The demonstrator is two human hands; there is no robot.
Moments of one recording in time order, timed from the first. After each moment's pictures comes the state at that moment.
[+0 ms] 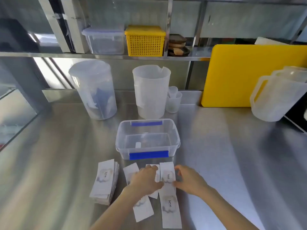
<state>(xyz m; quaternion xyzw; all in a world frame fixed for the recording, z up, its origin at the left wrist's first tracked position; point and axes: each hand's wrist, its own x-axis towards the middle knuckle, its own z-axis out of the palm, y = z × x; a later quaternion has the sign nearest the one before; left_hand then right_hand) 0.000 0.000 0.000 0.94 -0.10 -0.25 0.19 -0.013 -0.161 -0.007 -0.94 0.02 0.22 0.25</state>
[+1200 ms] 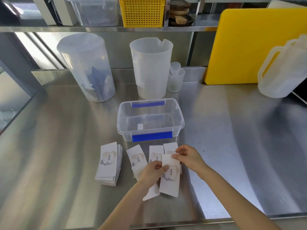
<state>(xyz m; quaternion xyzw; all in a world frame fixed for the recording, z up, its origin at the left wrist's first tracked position) -0.016 -0.002 -0.052 0.79 0.10 -0.30 0.52 0.000 -0.150 -0.034 -0.79 0.17 0.16 0.56</state>
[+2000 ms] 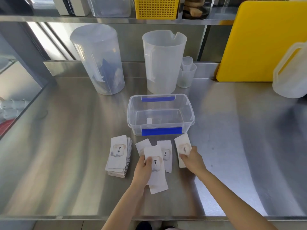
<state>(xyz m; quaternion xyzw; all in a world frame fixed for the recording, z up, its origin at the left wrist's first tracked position) -0.029 0.041 -0.055 0.71 0.24 -0.18 0.63 -0.001 -0.129 -0.064 -0.88 0.23 0.15 0.40</state>
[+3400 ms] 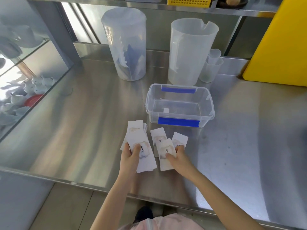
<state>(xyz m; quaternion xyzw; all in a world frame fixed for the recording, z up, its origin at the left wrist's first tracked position) -0.065 0.092 -0.019 0.66 0.31 -0.04 0.68 -0.033 -0.059 -0.046 -0.85 0.07 0.25 0.45</state>
